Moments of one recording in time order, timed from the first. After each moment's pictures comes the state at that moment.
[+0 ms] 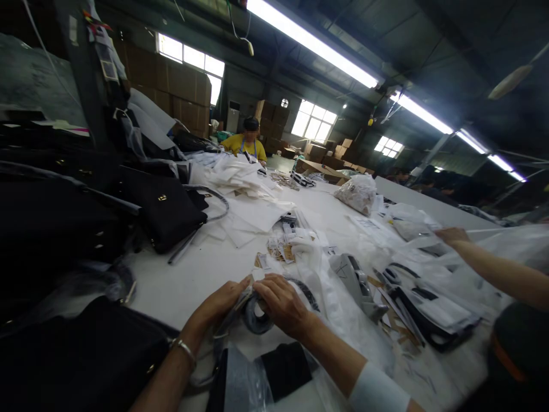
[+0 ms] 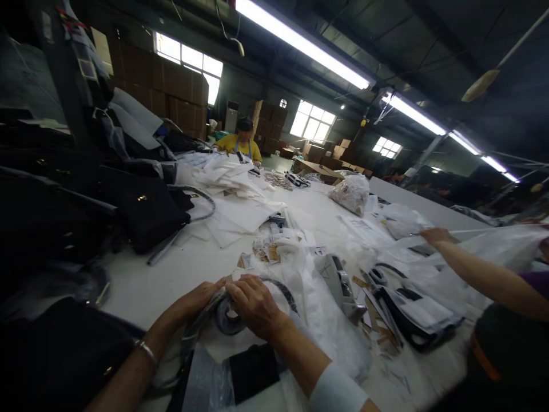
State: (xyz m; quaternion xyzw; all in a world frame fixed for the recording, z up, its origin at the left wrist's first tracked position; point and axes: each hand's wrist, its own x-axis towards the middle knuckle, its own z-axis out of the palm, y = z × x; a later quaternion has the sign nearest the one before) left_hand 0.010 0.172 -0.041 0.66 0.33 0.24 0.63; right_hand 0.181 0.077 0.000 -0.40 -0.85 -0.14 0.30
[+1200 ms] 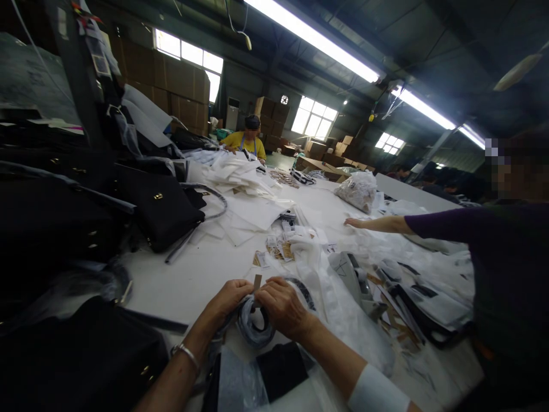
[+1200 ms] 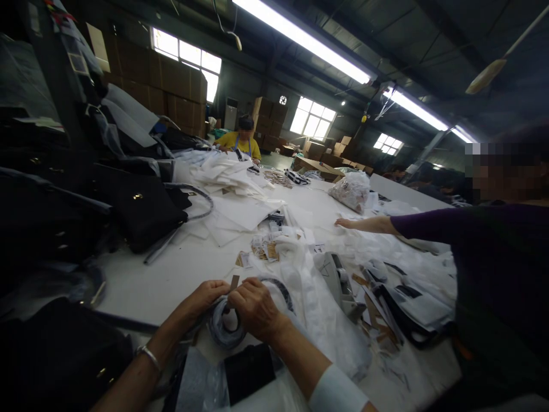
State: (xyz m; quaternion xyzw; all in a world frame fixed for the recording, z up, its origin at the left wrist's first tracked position) left_hand 0.032 0.161 -0.055 0.55 0.34 0.24 0.72; right_hand 0.188 0.076 -0.014 -0.41 -0.86 -0.13 0.27
